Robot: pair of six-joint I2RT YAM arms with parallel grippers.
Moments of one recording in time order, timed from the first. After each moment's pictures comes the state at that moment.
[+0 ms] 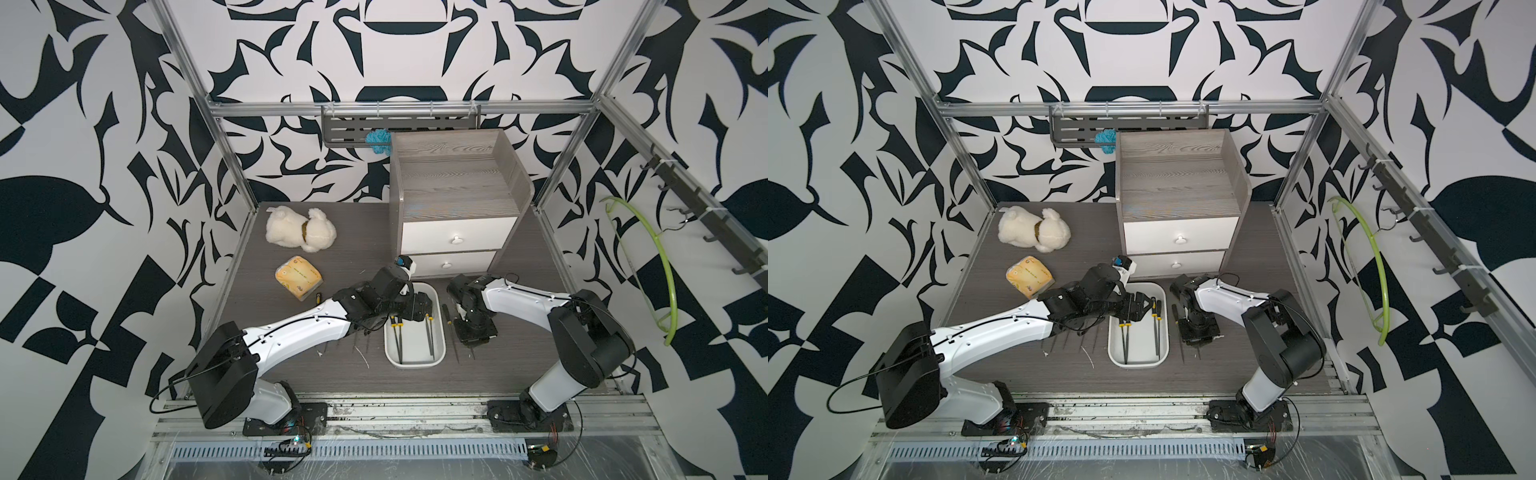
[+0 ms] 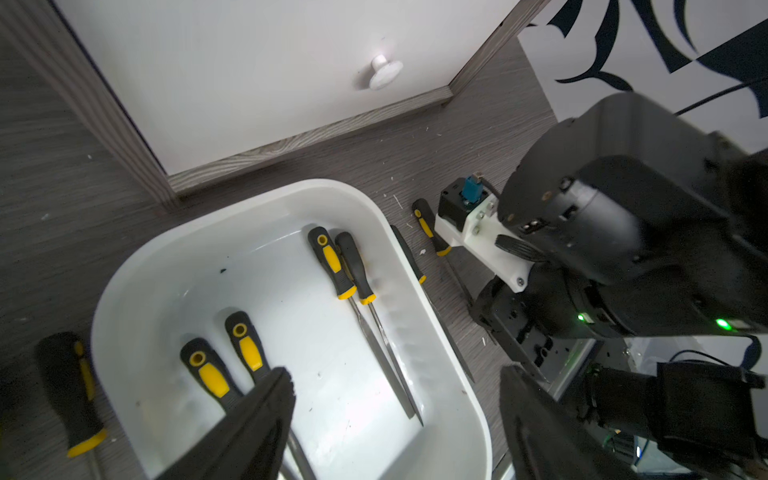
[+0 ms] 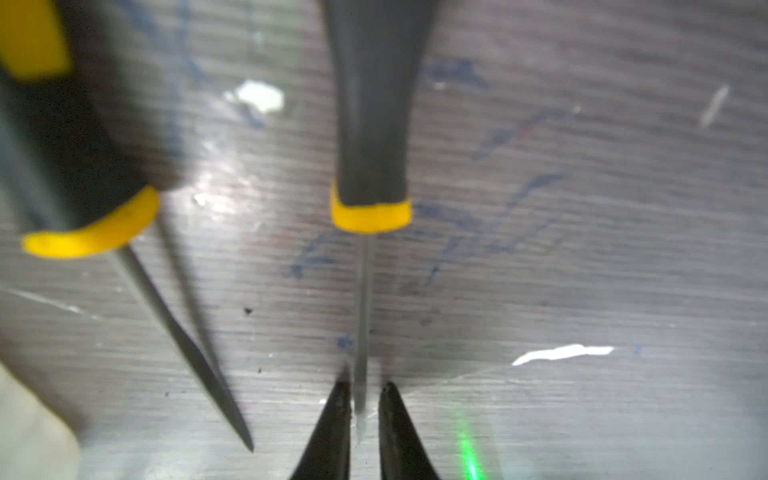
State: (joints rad) left arm -0.95 1.44 0.98 -0.25 0.08 -0.57; right arm 0.53 1.62 0.88 -0.98 -0.03 0.40
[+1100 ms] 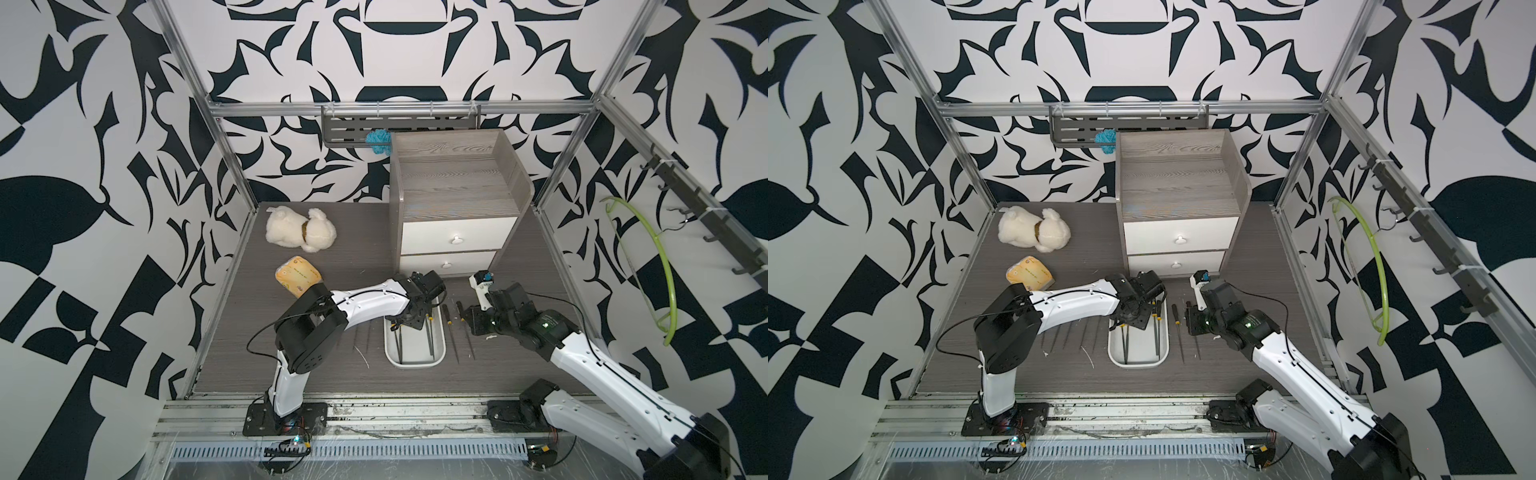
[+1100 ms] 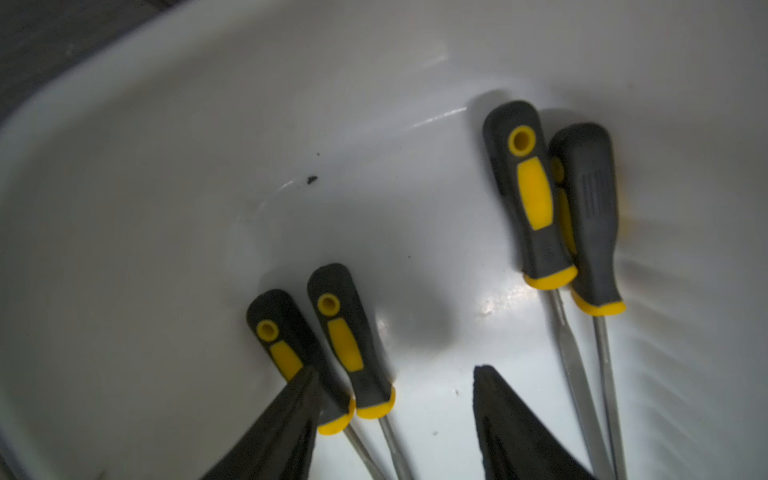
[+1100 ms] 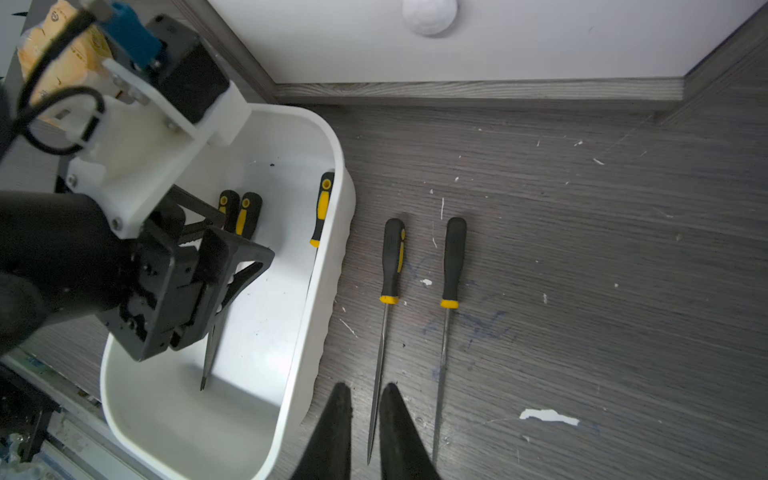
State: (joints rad) left arm -1.00 1.96 1.40 -0.80 -0.19 -0.61; right arm 0.53 0.90 0.67 -0.65 -0.09 0.39
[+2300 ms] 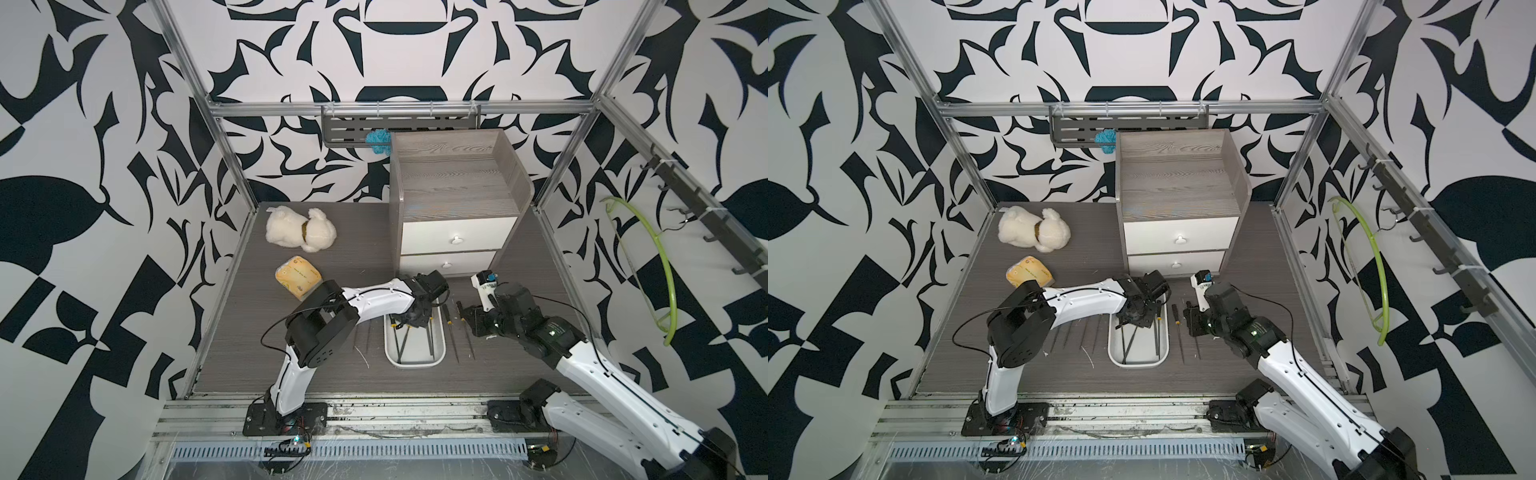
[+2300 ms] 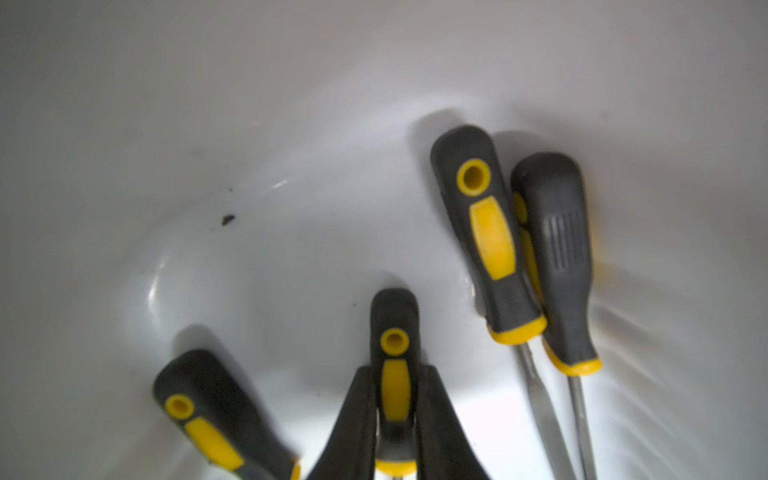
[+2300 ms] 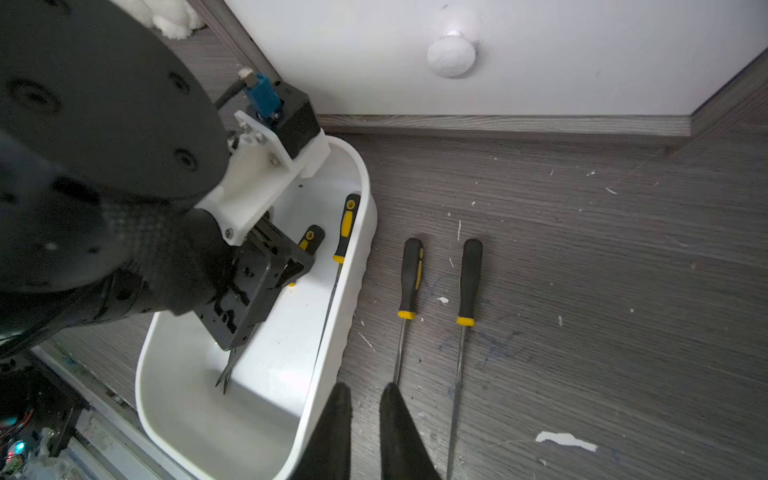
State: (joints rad) left arm -0.99 2.03 1.43 -0.75 -0.11 -0.59; right arm 0.53 0.81 0.63 -0.60 -0.12 0.39
